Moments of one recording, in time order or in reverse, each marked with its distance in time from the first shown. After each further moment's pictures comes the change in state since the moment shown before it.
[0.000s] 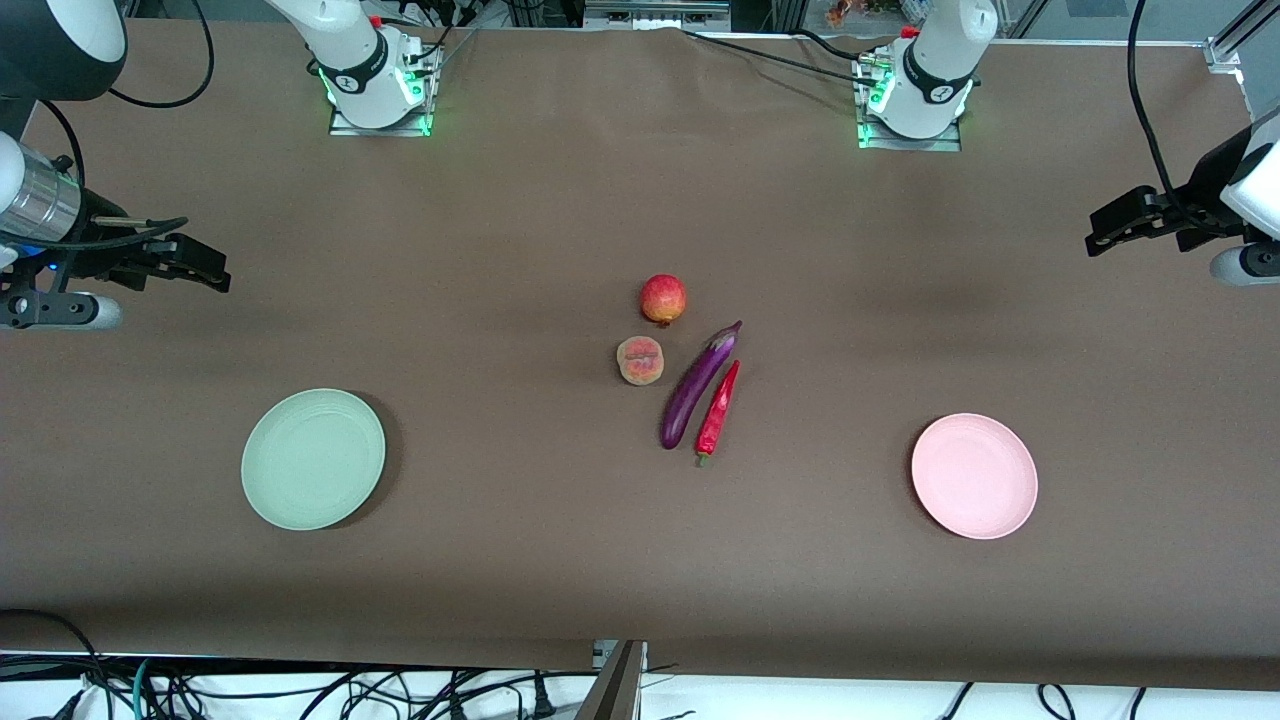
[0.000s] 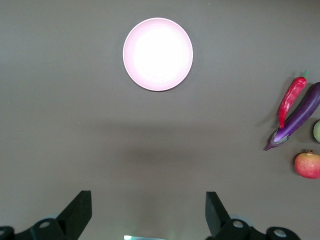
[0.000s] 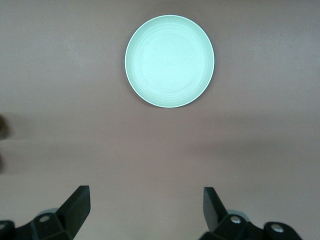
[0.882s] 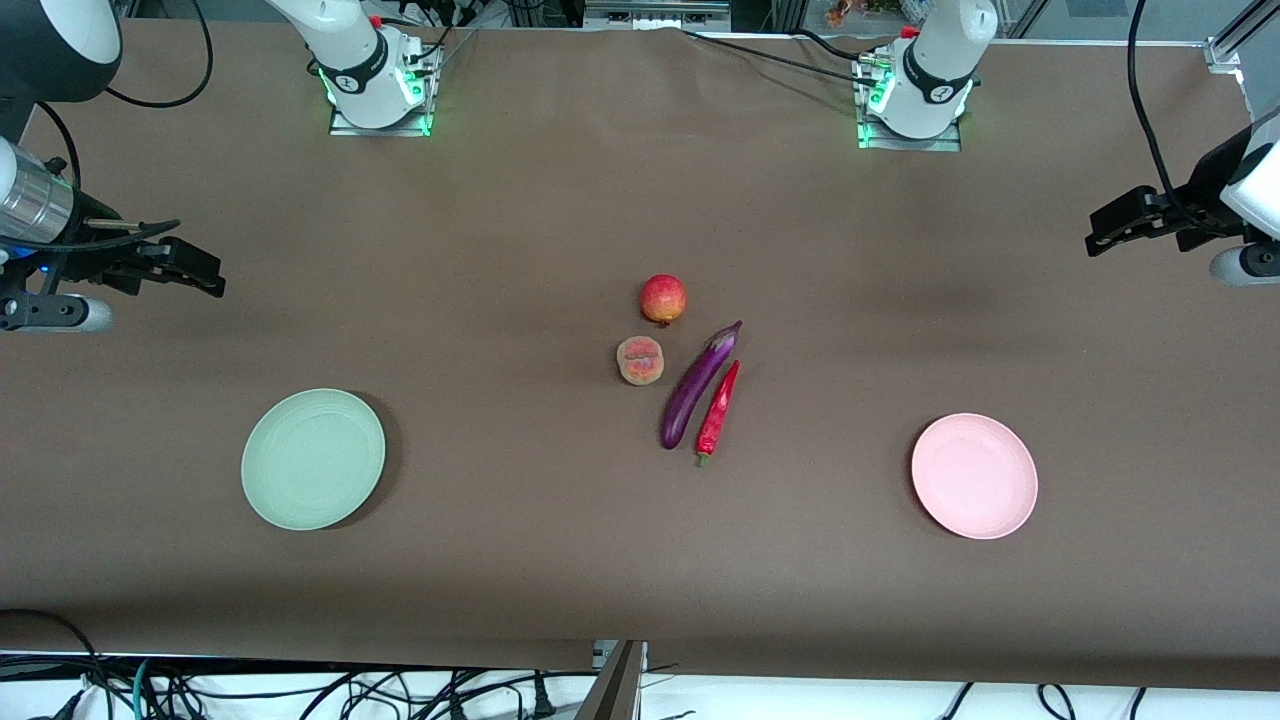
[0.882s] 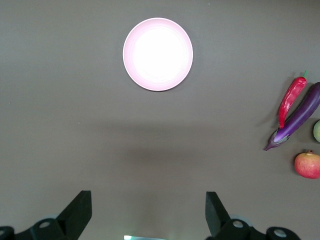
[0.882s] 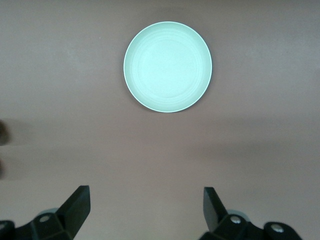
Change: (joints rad) left arm 0.000 0.000 0.000 0.000 0.000 0.000 0.000; right arm -0.007 0.000 -0.002 0.000 0.000 0.020 0.000
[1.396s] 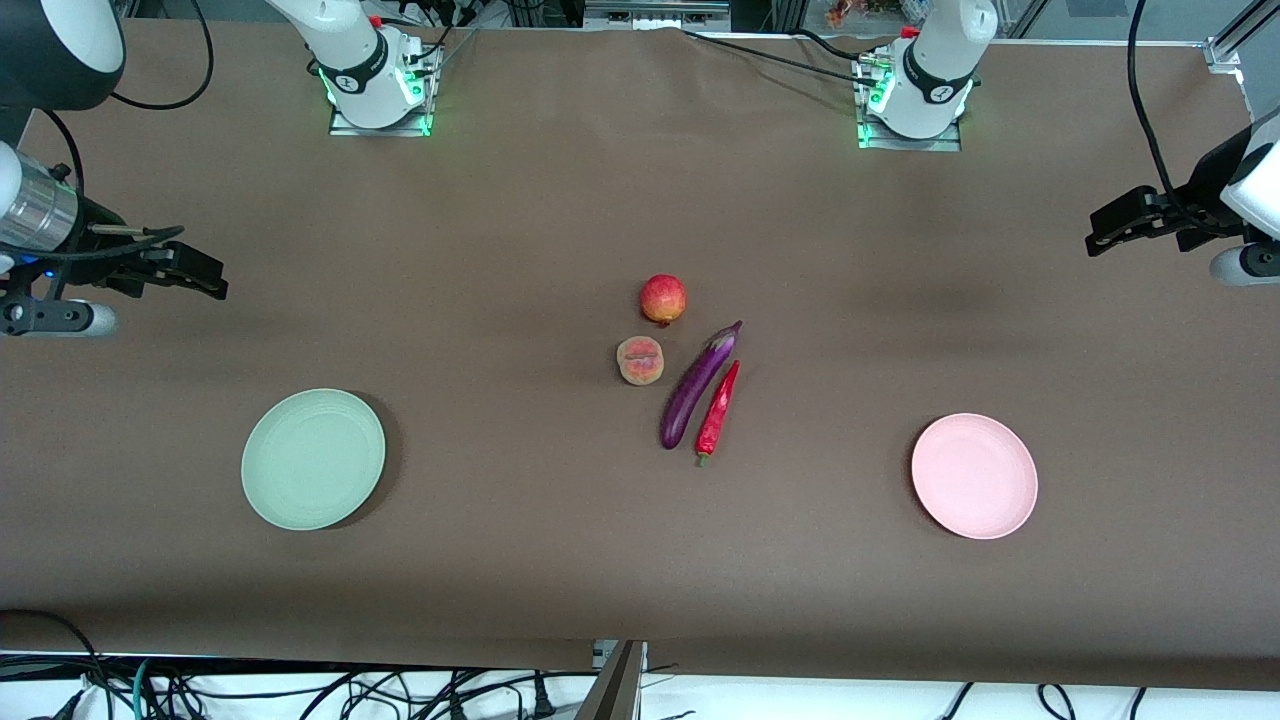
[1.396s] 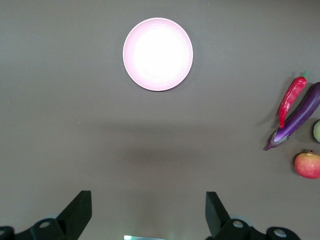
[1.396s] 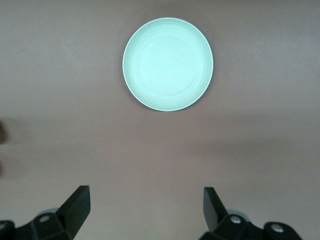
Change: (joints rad) left arm 0.000 0.000 0.000 0.000 0.000 0.000 0.000; right arm -0.001 0.021 0.002 -0.001 0.000 0.000 0.000
